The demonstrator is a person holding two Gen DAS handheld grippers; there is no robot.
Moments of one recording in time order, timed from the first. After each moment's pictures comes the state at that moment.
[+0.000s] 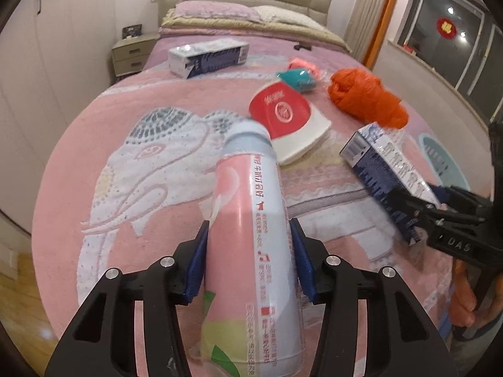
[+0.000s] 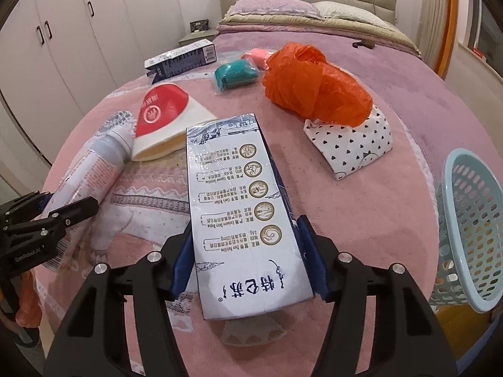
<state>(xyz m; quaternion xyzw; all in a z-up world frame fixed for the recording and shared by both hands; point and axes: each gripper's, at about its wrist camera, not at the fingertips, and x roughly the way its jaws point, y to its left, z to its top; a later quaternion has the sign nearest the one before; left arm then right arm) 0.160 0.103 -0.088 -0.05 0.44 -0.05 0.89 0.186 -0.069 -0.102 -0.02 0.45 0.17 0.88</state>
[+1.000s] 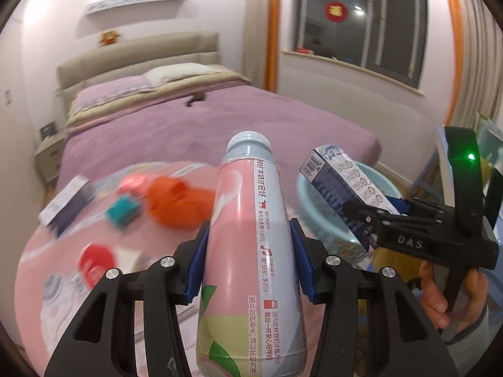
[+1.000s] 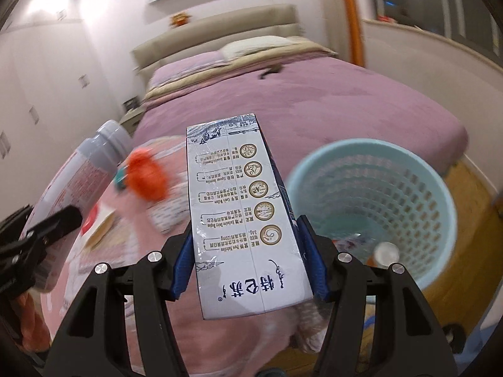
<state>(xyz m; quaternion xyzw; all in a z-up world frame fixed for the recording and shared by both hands) 0.197 -0.100 0.000 0.07 0.33 -0.24 0.91 0.167 -0.269 -0.048 0.13 0.36 0.02 0.92</state>
